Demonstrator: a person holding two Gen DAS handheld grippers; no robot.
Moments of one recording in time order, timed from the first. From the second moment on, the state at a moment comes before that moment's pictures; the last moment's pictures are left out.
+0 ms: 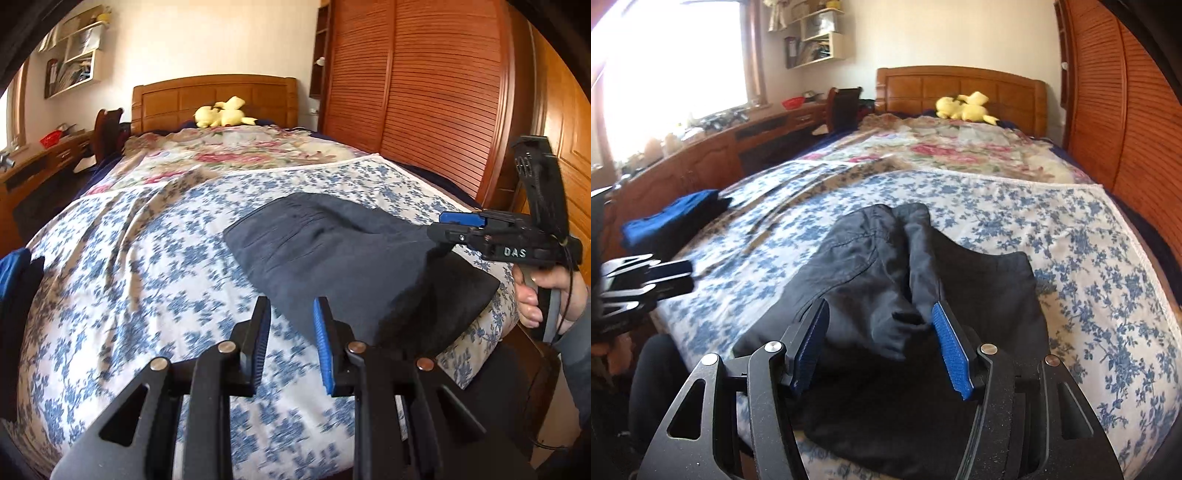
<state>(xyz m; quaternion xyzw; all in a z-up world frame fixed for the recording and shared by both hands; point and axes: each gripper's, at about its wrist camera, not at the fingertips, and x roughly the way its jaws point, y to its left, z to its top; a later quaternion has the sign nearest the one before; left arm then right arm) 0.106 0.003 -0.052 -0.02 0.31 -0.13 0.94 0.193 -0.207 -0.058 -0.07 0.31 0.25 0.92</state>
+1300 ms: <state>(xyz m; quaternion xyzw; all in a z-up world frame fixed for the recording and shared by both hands) 0.076 0.055 -0.079 -0.05 0.31 -0.09 0.95 0.212 -0.181 -0.081 -0.05 0.35 0.27 0.90</state>
